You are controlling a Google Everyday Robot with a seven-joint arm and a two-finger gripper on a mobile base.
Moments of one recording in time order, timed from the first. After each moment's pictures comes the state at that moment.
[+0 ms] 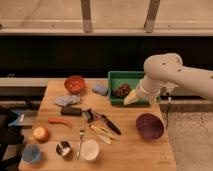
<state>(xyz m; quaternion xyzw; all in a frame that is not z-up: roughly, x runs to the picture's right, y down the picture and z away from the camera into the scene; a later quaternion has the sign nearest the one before) 0.178 0.074 0.692 -0.26 0.18 0.72 0.62</state>
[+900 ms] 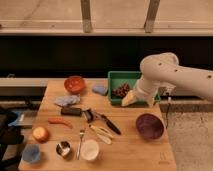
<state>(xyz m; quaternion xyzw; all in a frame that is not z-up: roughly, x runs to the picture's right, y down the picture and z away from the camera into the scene) 0.164 0.074 0.689 -0.26 0.18 0.70 0.64</state>
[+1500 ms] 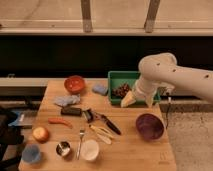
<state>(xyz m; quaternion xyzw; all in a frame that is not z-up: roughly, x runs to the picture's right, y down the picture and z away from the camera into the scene) 0.149 0.080 0.692 -0.28 0.18 0.67 0.67</state>
